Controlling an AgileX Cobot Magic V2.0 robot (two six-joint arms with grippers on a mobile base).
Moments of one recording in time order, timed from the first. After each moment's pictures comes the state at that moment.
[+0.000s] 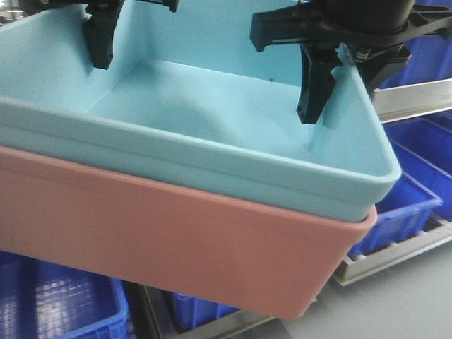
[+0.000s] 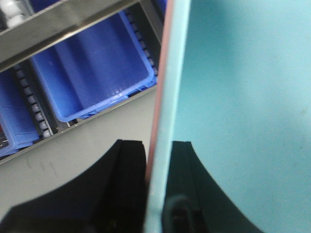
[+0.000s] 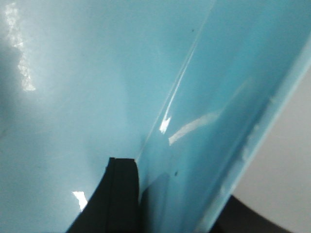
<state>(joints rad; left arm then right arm) -0.78 1.63 -1.46 0.48 1.08 -0.81 0.66 1.53 -1.22 -0.14 0.80 0.45</state>
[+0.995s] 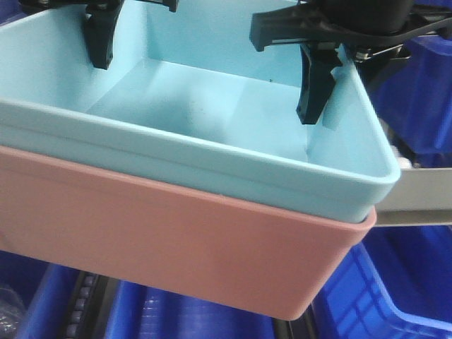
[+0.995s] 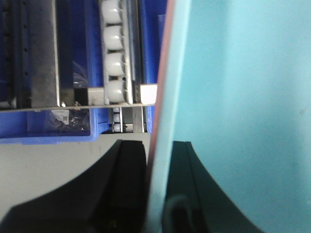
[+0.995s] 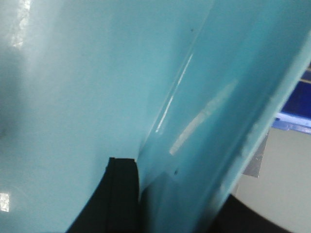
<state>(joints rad) -0.78 1.63 -1.46 0.48 1.08 -0.81 0.66 1.53 -1.22 -0.14 0.80 0.45</state>
